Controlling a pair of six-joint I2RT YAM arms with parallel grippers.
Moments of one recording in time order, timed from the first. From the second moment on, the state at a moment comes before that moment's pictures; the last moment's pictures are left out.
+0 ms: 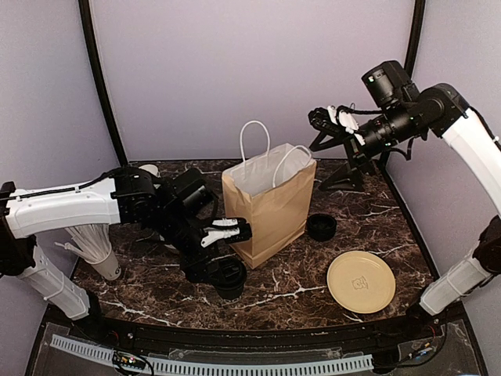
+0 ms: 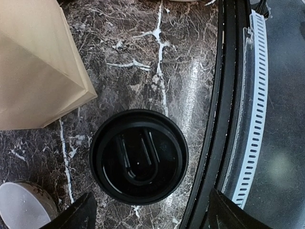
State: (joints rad) left arm -1.04 1.44 1.27 -0.94 0.21 0.21; right arm 0.70 1.47 1.90 -1.27 -0.53 -0.82
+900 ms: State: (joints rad) left arm -1.09 1.65 1.35 -0.94 0.12 0.31; right arm 0.61 1.41 1.76 -1.21 -0.55 -0.80
